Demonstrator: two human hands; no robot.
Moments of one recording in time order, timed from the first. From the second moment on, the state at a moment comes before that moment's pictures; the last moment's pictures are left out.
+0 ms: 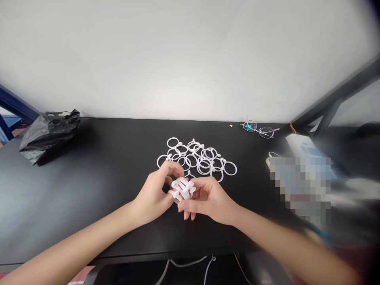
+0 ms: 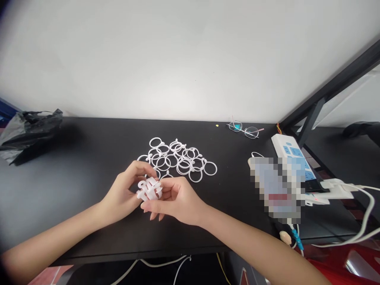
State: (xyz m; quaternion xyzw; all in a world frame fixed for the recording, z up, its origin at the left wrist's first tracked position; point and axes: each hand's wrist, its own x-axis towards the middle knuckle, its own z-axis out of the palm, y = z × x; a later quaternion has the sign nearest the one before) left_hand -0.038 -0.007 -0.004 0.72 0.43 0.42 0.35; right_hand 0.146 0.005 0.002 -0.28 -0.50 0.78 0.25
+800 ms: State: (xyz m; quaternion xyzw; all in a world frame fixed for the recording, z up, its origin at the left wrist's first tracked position) left_hand -0.050 0.000 0.010 0.78 0.37 0.27 0.43; right_hand 0.154 -0.006 0.012 -0.22 -0.75 0.56 0.28
